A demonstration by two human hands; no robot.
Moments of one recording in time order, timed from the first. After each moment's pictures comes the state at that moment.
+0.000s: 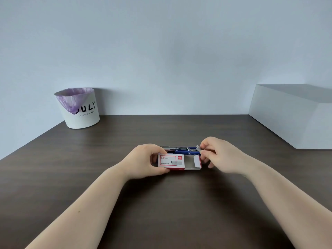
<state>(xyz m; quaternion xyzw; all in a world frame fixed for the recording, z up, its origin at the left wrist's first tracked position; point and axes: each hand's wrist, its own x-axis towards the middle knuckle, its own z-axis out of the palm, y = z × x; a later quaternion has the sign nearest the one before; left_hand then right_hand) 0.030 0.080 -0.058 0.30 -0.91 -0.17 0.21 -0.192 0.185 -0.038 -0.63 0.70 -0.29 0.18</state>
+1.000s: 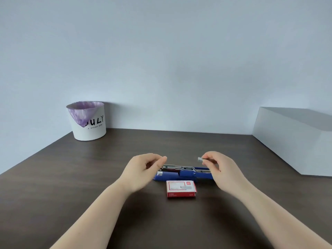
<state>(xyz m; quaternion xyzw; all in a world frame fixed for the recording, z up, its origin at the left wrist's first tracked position) 0.041 0.079 -0.047 0.37 -0.82 -0.27 0.35 -0.185 0.168 -0.040 -0.62 0.70 -0.35 0.02</state>
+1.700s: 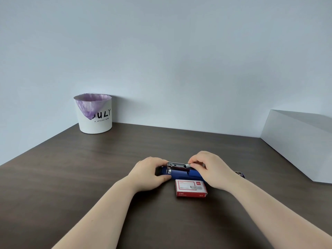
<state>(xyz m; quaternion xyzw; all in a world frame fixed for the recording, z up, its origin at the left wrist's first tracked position) 0.045 0.047 -0.075 0.38 -0.88 -0.20 0.20 -0.156 0.130 -0.040 -0.72 0.65 -0.23 0.02</state>
